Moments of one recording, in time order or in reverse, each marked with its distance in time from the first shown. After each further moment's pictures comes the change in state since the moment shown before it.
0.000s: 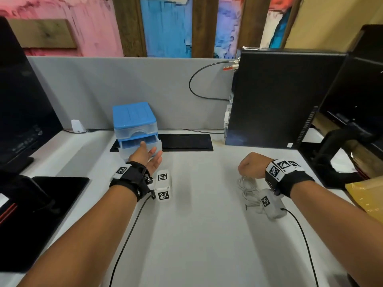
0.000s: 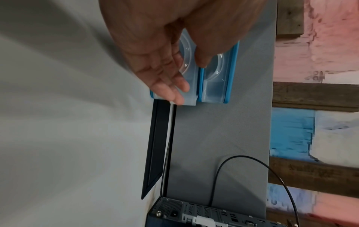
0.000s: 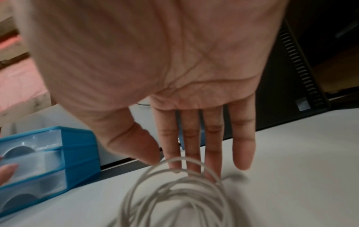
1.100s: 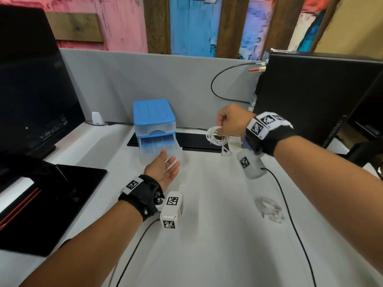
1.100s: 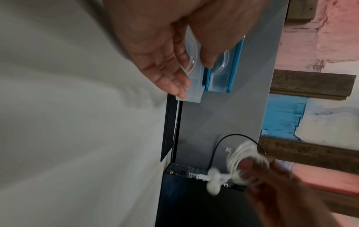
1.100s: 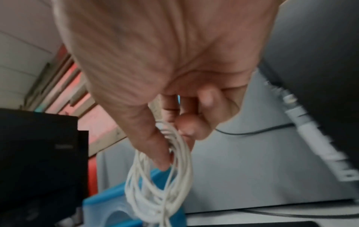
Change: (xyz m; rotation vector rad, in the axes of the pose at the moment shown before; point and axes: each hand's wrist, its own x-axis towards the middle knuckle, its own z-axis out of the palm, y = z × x) left_hand -0.026 -0.024 -0.031 -0.020 -0.102 -0.004; right_hand 0.012 -0.143 -0.075 -0.023 0.258 -0.397
